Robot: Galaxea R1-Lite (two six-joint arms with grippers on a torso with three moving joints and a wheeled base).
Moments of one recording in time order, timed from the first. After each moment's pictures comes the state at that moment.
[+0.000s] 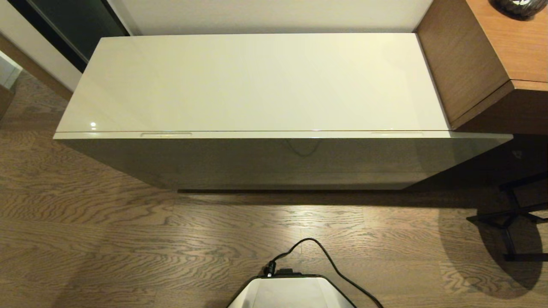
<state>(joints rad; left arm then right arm) 0.01 0.02 -0.14 0.30 0.01 0.10 0.01 0.00 0.00 -0.01 -0.02 0.04</state>
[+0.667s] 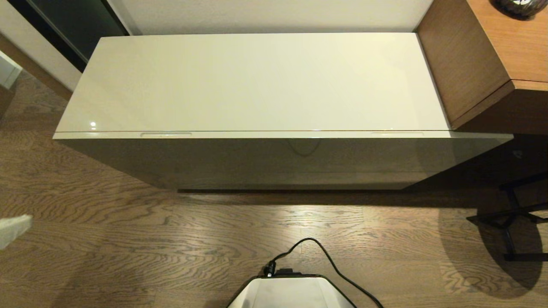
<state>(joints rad) 0.03 0.86 -0.79 0.29 -0.02 0.06 0.01 0.00 0.00 -0.01 -0.02 0.04</state>
